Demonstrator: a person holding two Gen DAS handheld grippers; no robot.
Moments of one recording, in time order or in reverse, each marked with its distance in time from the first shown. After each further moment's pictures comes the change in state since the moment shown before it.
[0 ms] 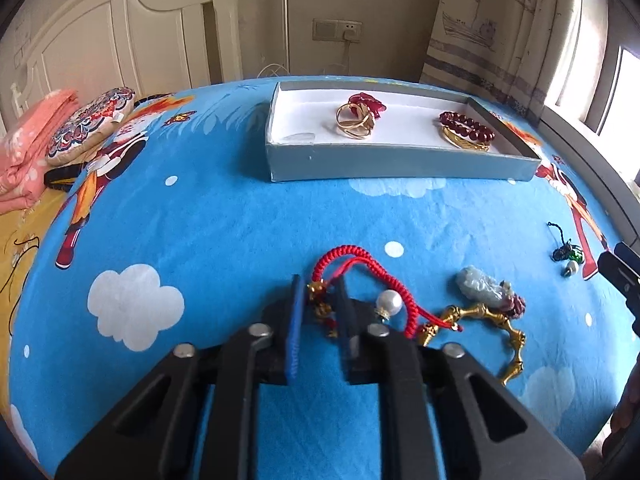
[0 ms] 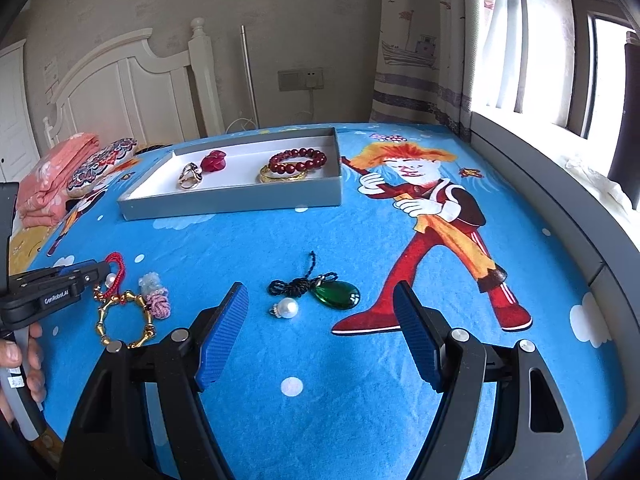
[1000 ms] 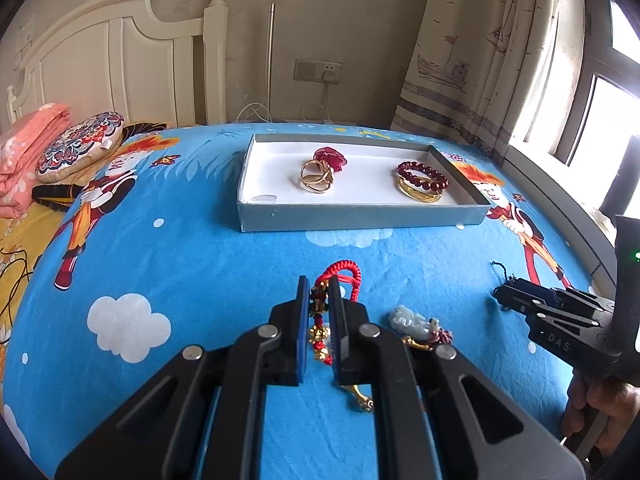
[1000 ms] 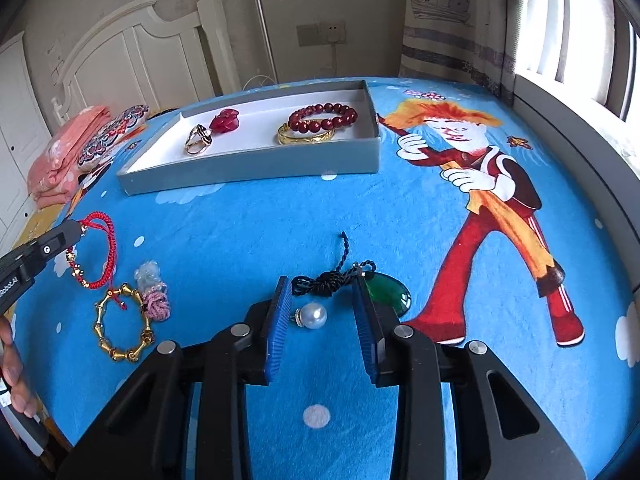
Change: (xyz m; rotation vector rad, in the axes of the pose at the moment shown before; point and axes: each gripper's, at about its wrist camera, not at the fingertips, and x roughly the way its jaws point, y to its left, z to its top) left arm -0.043 -0.014 0.011 -0.021 -0.134 -0.089; right arm 0.048 0.015 0.011 -0.032 0.169 0.091
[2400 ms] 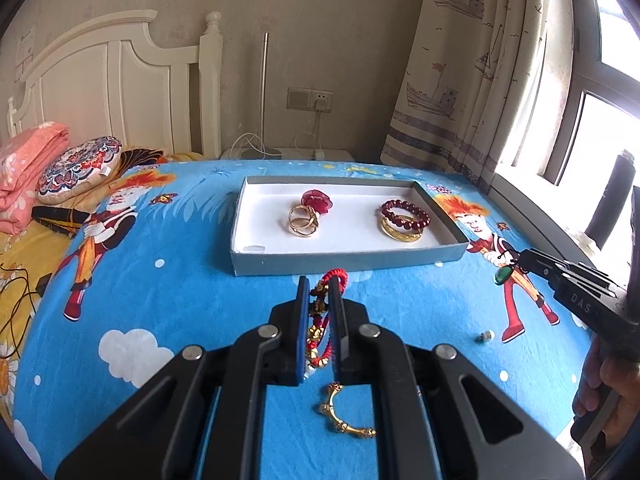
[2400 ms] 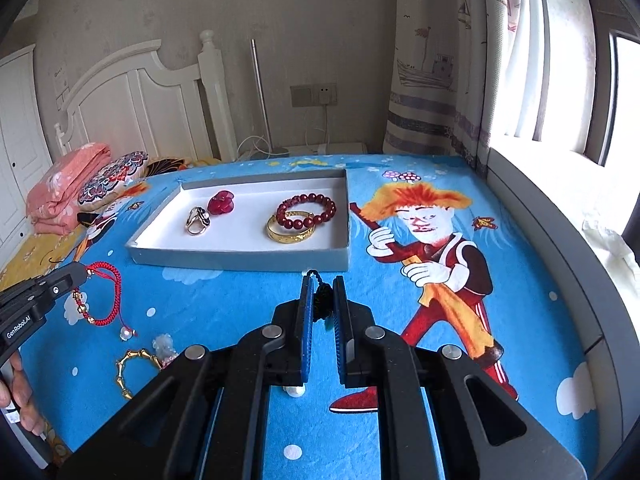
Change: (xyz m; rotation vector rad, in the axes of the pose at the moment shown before) left arm -0.027 -0.013 0.029 0.007 -0.085 -0.009; right arm -0.056 -0.013 0.041 -0.005 -0.197 -0.031
